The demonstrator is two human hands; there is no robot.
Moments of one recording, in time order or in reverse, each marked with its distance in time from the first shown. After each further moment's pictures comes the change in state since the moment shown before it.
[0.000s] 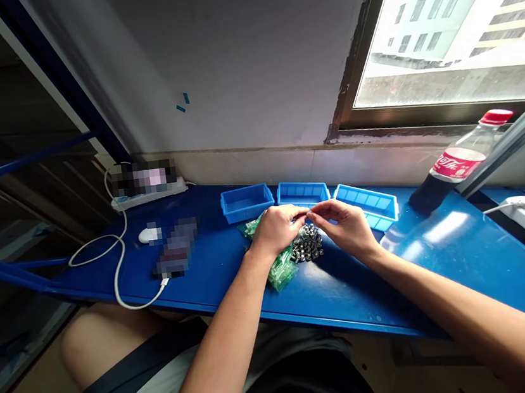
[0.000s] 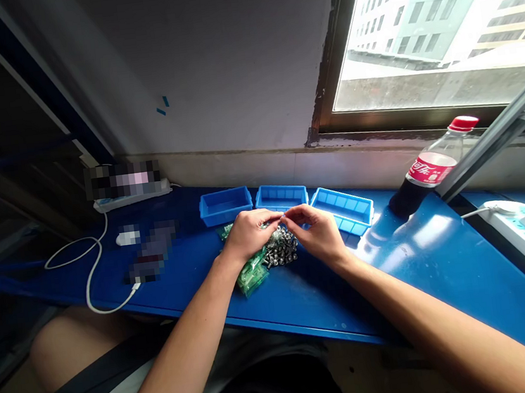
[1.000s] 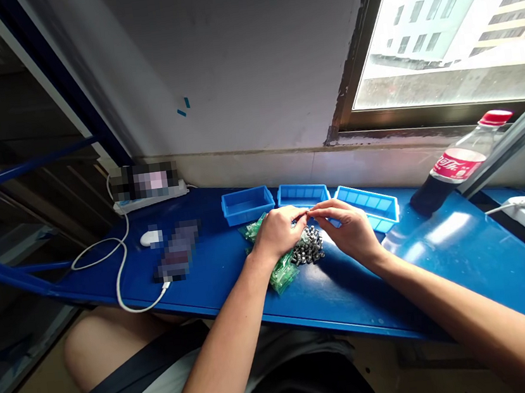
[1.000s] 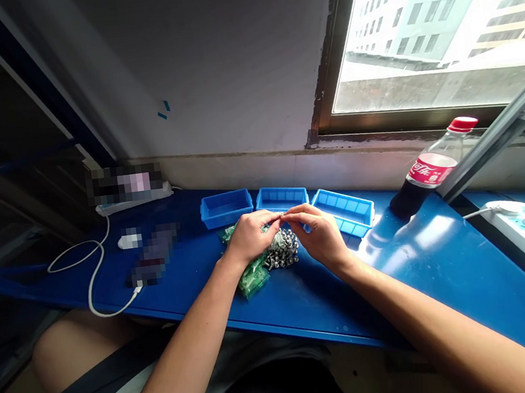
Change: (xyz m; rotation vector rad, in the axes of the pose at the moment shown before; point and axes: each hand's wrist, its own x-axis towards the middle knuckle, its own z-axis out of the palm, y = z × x) left_hand -0.001 0.005 0.000 0.043 0.001 -0.013; right_hand 0.002 -0.012 -0.006 -0.151 0.000 -0.217
